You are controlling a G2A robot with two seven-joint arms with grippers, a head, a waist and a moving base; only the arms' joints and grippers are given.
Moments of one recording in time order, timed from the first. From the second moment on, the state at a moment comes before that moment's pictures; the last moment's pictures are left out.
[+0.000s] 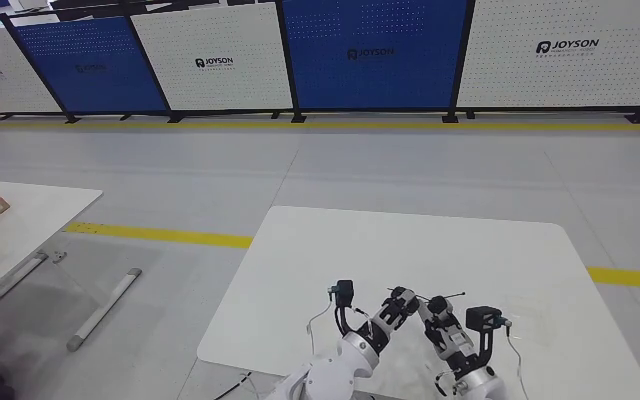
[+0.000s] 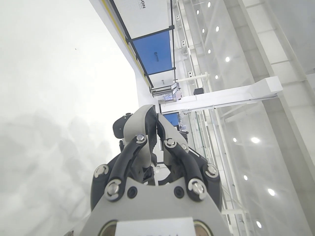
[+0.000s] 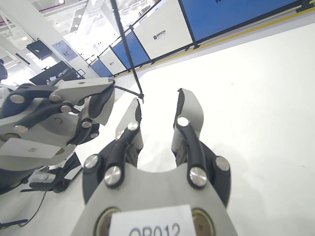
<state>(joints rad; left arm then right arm) 1.53 -1.40 -0.93 -1.79 0.00 0.13 0.07 -1.67 -1.25 1.20 -1.74 -0.83 -0.19 -0.01</state>
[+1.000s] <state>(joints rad) 1.52 -1.40 -0.91 -1.77 0.02 0.15 0.09 -1.66 -1.26 1.19 -1.73 -0.84 -0.18 0.00</state>
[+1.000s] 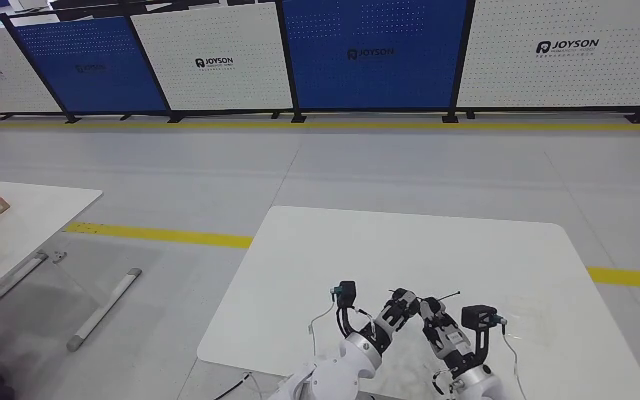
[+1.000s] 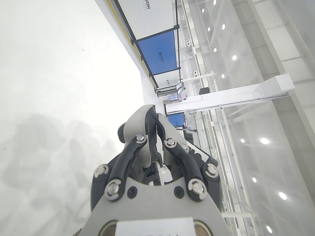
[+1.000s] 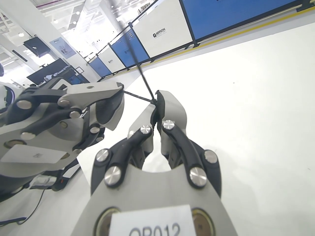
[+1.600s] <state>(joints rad) 1.53 -1.39 -0.91 -1.79 0.02 0.07 0.05 -1.65 -1.26 1.19 -1.72 -0.83 -0.18 0.02</state>
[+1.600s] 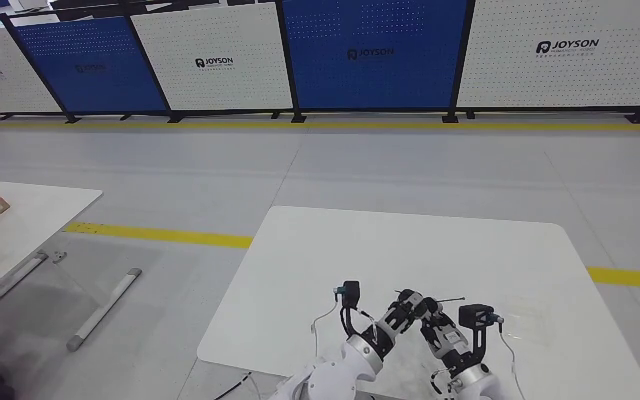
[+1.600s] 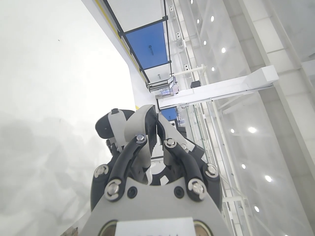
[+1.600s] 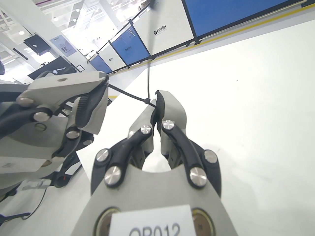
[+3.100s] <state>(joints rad) 1.62 -1.36 -0.92 -1.90 0.06 -0.04 0.06 -1.63 -1.26 1.18 -1.69 -0.82 -0.20 0.04</state>
